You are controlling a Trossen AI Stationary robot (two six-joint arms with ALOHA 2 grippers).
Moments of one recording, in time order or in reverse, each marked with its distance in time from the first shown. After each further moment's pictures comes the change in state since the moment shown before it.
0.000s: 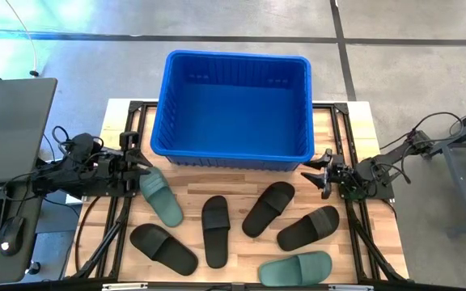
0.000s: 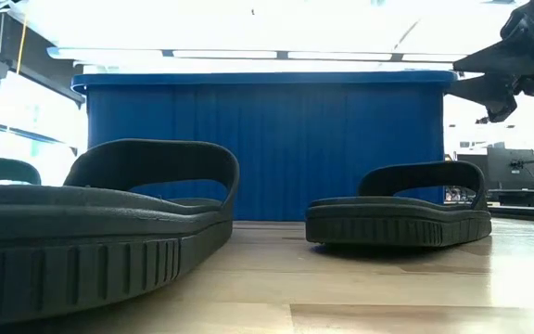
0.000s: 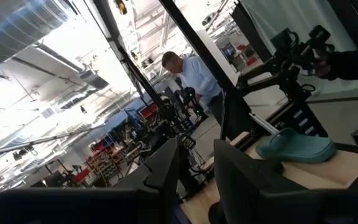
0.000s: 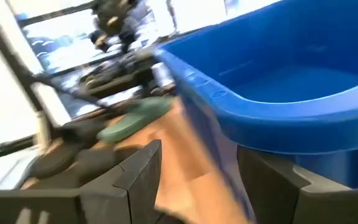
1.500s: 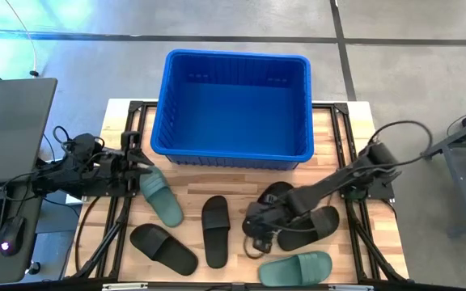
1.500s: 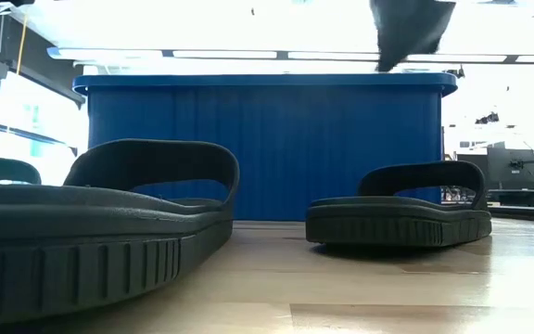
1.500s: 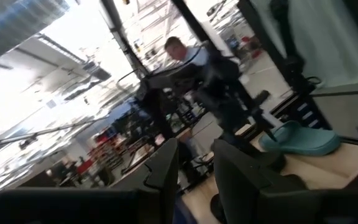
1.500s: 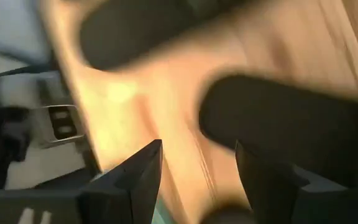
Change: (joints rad) left arm 0.000 0.001 0.000 -0.026 -0.040 0.008; right arm -0.041 1.700 1.450 -0.891 -0.742 0.581
